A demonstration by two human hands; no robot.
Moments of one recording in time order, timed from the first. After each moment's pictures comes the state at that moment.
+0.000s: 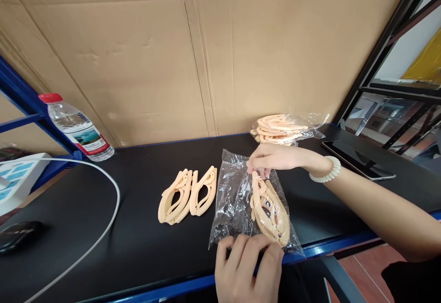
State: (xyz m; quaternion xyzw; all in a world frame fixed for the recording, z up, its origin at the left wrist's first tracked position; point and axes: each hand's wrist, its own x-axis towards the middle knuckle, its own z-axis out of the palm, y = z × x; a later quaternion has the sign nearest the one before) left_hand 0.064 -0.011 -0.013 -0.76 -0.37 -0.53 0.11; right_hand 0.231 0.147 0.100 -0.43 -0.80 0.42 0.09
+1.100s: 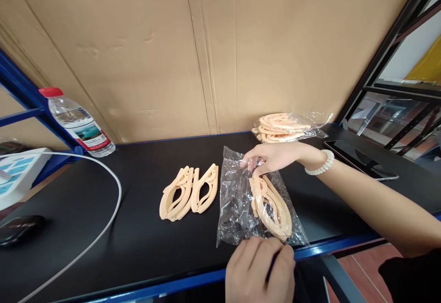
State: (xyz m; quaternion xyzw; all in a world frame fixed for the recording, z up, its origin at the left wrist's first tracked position) left_hand 0.080 -0.013 -0.022 -0.75 -0.33 -0.56 0.08; right_hand 0.229 0.161 0.102 -0.37 -0.87 0.33 0.03
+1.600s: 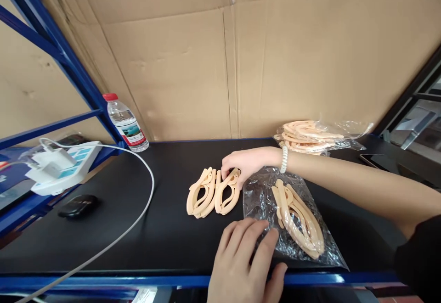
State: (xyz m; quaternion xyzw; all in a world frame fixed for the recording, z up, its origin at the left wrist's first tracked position) left_hand 0.006 -0.004 0.006 -0.83 -0.38 -0.39 0.09; right_hand 0.113 0.203 0.093 -0.16 -0.97 0.19 -0.06
